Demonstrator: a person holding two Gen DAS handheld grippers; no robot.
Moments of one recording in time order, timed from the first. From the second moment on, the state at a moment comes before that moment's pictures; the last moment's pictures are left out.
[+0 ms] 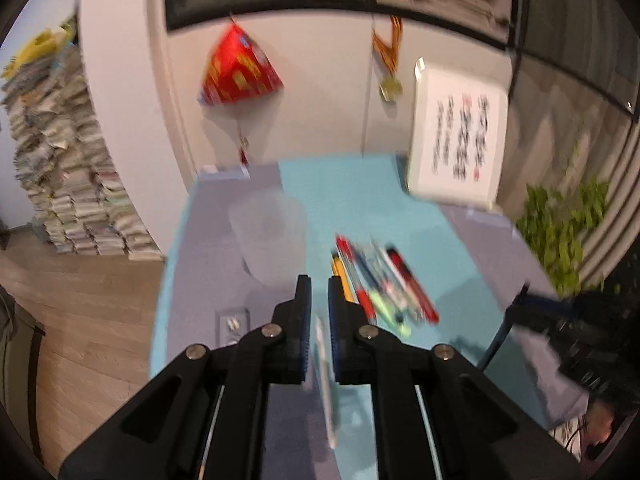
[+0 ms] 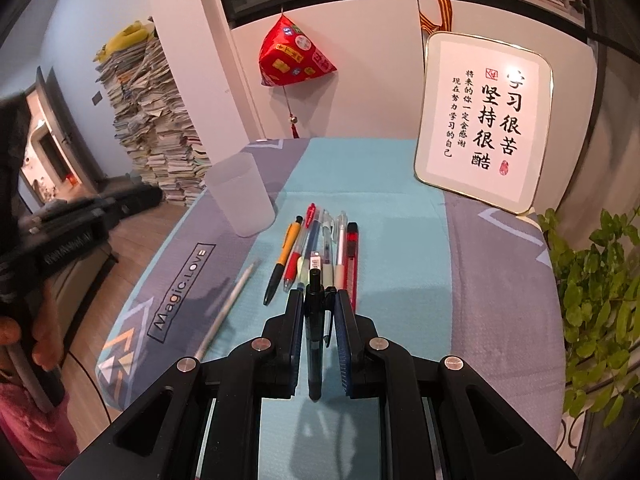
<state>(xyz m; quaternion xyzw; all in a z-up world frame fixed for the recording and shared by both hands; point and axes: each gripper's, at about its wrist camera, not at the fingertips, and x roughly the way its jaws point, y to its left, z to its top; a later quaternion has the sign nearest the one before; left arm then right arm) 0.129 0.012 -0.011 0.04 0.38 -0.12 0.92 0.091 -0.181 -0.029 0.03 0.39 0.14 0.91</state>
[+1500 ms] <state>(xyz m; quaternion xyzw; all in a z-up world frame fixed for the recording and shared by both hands) 0.145 0.030 0.032 0.03 0.29 -0.12 0.95 0.097 -0.176 -0.017 0.04 0.38 0.15 0.91</state>
